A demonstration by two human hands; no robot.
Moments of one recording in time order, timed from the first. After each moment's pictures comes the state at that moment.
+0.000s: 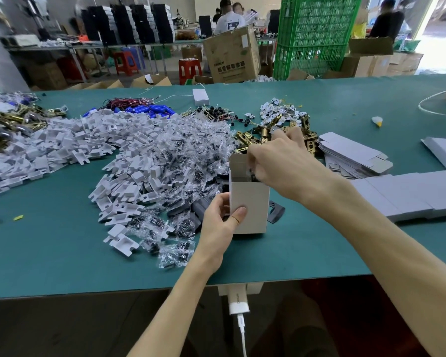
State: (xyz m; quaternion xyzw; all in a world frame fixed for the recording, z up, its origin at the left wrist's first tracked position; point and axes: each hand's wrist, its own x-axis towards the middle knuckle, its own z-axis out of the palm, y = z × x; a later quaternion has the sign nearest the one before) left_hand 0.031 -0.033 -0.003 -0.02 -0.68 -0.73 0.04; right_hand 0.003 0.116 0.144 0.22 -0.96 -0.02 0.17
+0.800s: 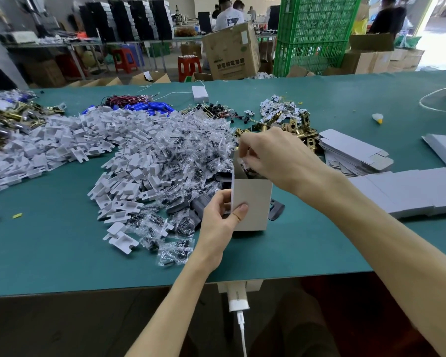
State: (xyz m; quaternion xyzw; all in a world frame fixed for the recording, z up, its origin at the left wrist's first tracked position) left_hand 0.034 -0.034 0.000 -0.04 -0.68 -0.73 0.04; right_hand 0.002 0.107 0.152 0.26 -0.94 0.10 0.19
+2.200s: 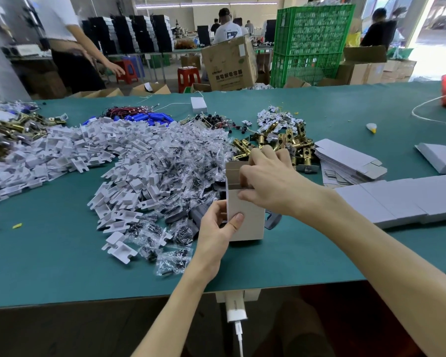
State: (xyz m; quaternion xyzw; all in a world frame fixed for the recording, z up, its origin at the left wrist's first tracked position) left_hand 0.033 -0.036 -0.003 -0.04 -0.66 -0.75 0.04; right_hand -0.002 0.111 0.126 0.24 -0.96 -0.03 0.10
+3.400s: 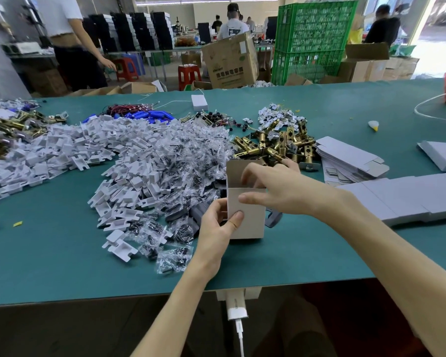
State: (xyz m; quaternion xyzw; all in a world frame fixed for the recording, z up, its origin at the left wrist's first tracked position) left_hand 0.031 -0.036 -0.005 -0.04 -0.66 -0.74 0.04; right_hand 0.005 0.126 0.127 0.22 -0.97 0.10 -0.01
